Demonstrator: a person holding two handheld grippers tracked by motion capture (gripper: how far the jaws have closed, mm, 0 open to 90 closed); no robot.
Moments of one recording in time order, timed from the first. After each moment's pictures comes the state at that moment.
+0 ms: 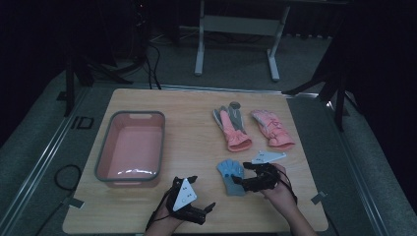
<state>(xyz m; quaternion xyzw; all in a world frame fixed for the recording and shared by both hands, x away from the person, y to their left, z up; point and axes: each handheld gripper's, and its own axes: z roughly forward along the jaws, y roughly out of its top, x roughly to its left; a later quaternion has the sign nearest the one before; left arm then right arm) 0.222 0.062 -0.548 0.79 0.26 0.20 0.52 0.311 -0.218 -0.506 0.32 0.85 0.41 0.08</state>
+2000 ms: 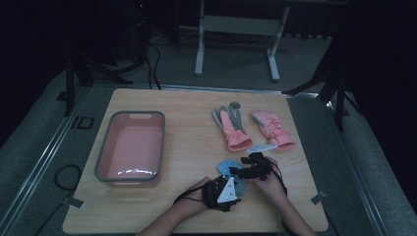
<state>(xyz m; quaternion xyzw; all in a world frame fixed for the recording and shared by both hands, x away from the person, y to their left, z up) 0.267 -0.028 -0.551 0.90 0.04 0.17 0.41 0.357 -0.213 -0.542 0.39 0.84 0.39 0.05</state>
